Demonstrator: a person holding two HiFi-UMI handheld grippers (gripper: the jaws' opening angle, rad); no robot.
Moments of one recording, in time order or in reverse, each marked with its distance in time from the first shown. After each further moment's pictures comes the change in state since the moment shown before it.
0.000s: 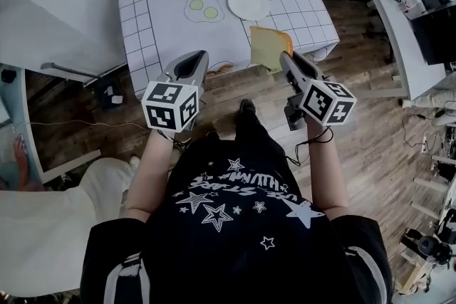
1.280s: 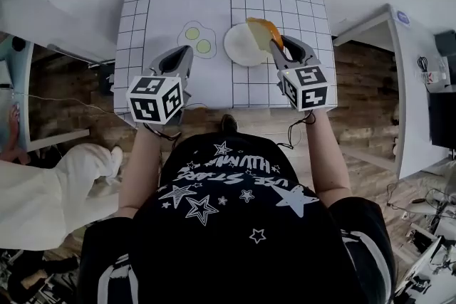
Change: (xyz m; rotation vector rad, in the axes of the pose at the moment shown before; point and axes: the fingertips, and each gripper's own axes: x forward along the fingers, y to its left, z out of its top) left arm 0.104 0.061 0.068 -0.108 -0.026 0.321; right arm 0.170 -0.090 0.096 -0.607 0.115 0.221
